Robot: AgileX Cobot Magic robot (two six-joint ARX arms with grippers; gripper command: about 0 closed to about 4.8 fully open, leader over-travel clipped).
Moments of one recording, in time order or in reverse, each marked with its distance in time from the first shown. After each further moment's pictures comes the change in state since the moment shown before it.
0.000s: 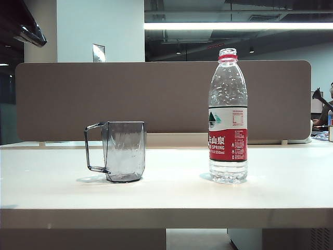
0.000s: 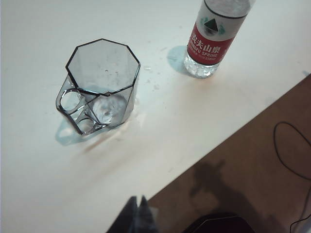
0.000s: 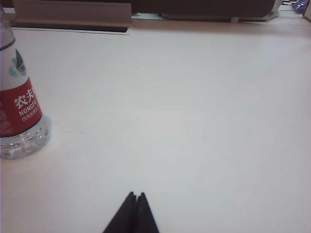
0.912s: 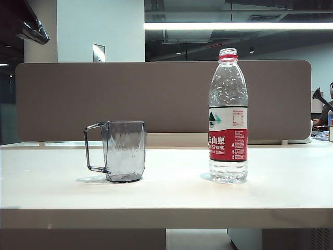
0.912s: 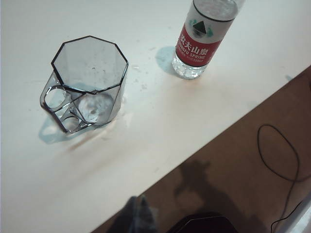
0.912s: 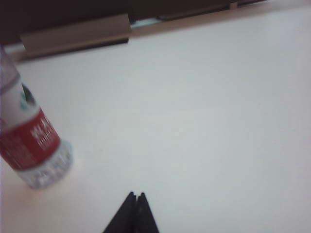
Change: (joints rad) left arm 0.000 0.000 0.000 -0.002 0.044 -0.044; right arm 0.000 0.000 0.002 0.016 -0.005 0.226
